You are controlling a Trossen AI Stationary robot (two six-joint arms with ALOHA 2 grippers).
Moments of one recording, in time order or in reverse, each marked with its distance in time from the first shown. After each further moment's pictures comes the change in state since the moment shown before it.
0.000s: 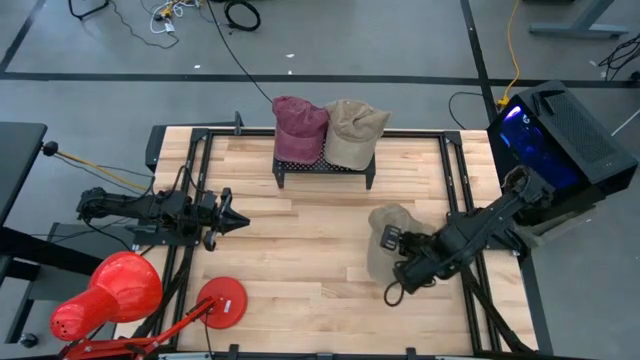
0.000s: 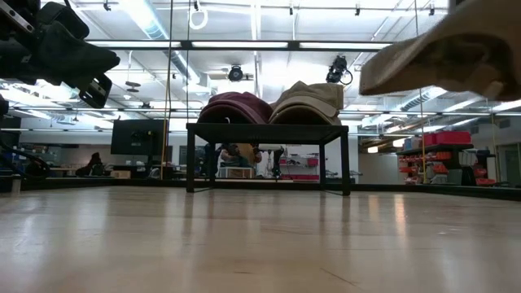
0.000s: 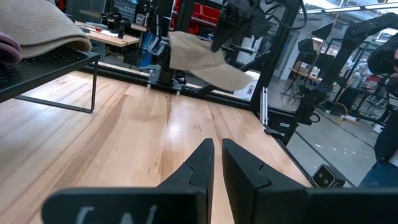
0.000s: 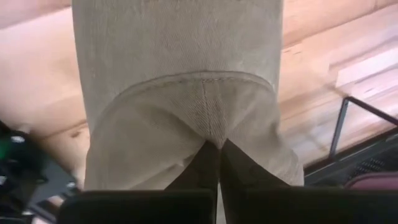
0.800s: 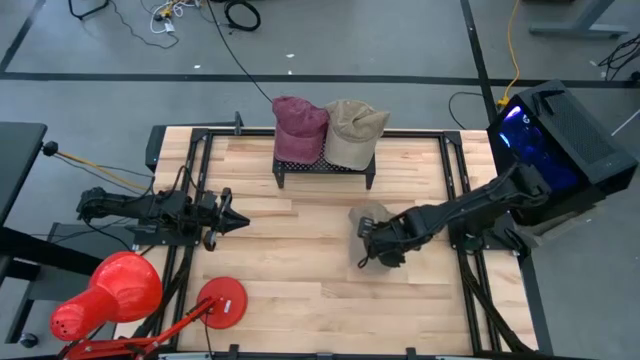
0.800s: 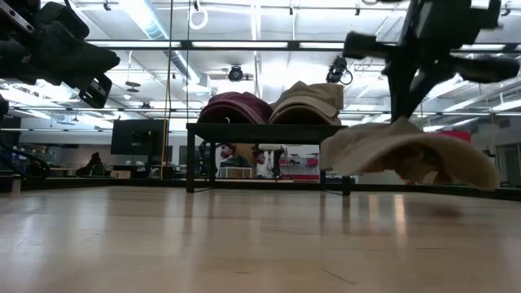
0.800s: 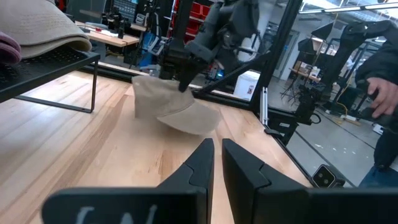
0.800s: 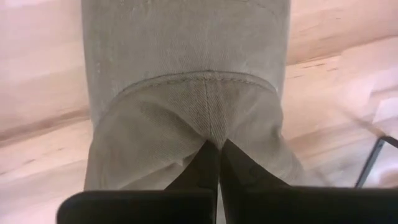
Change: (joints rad) left arm 0.000 0.000 0.000 0.000 0.000 0.000; right arm -0.289 0.000 -0.390 0.529 -0.081 -0.420
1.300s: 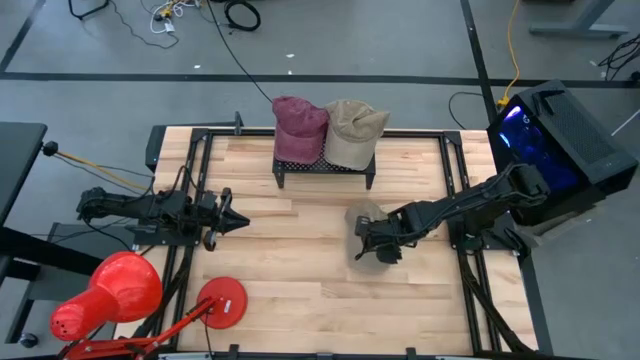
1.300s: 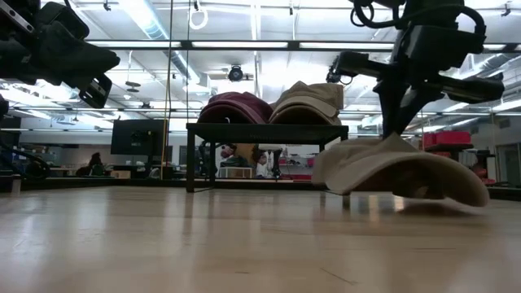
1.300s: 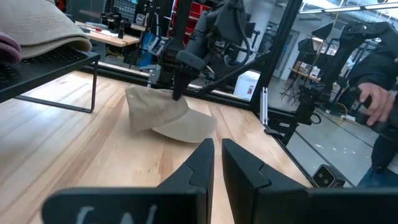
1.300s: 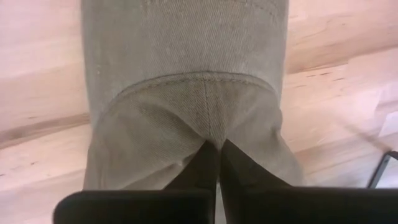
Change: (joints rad) left arm 0.000 0.000 0.000 0.000 0.000 0.000; right arm -0.067 0.000 -0.087 0.138 -0.054 -0.108
